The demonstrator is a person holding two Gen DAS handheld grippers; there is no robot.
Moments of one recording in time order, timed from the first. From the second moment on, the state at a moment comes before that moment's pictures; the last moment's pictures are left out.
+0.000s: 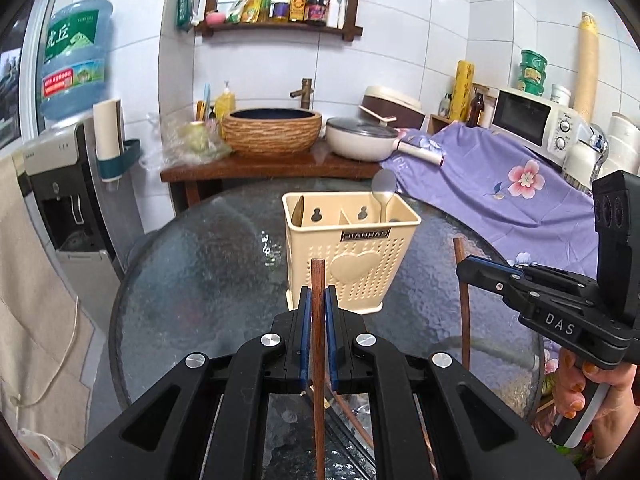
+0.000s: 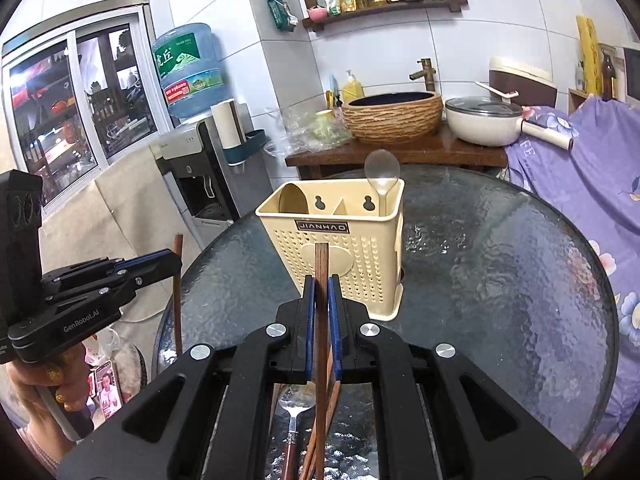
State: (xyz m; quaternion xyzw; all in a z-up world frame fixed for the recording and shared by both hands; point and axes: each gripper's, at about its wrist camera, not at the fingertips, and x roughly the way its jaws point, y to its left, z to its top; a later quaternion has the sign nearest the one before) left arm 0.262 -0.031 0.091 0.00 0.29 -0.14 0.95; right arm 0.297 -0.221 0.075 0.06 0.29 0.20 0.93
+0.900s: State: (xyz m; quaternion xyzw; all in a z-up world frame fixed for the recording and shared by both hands) left arm 0.257 -0.040 0.130 0.02 0.24 -0.15 0.96; right arm 0.282 -0.221 0.122 0.04 0.24 0.21 0.95
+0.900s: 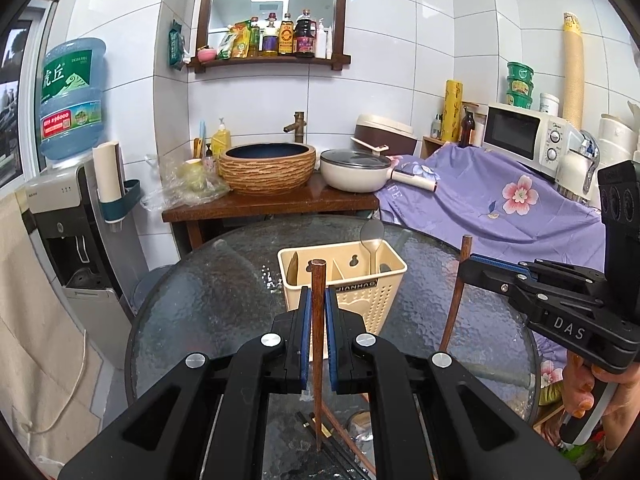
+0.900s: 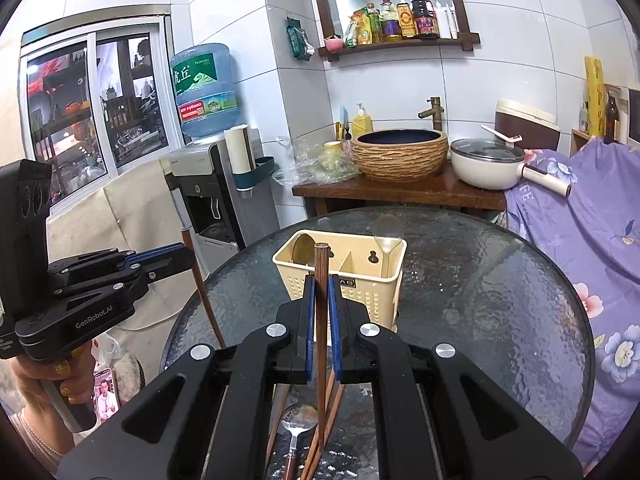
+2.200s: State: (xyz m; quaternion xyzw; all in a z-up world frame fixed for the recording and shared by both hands) left arm 0.370 -0.052 0.235 -0.06 0.19 -0.11 0.97; right arm 0.405 -0.205 0.241 0.03 0.16 0.13 0.98
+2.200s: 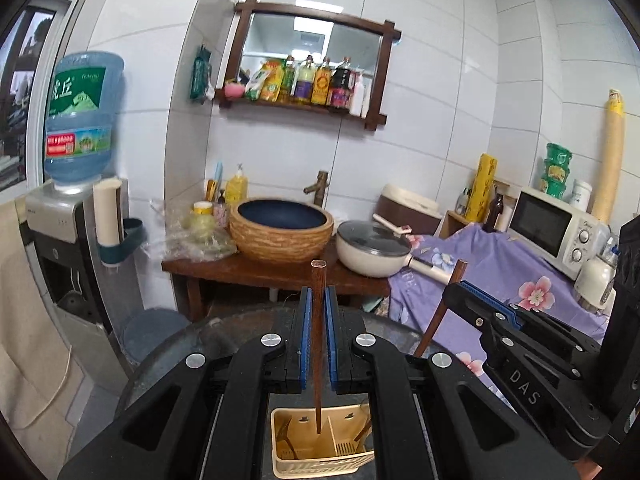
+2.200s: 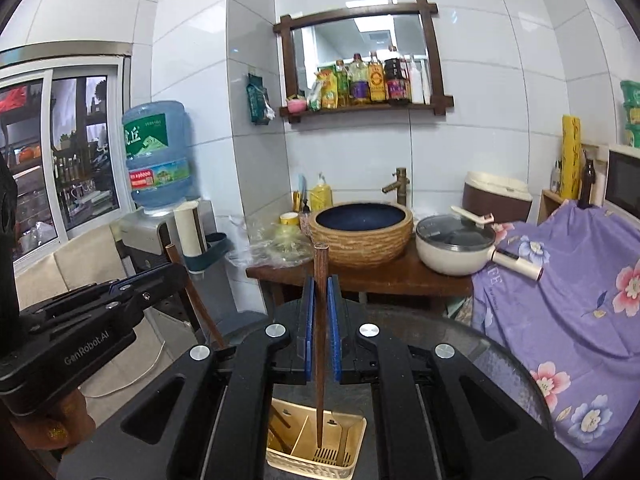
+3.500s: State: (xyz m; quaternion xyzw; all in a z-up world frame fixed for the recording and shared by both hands) left arm 0.399 -0.044 0.136 -0.07 0.29 -0.11 0.95; right arm 0.424 -0.204 0.154 0.02 0.23 0.11 0.97
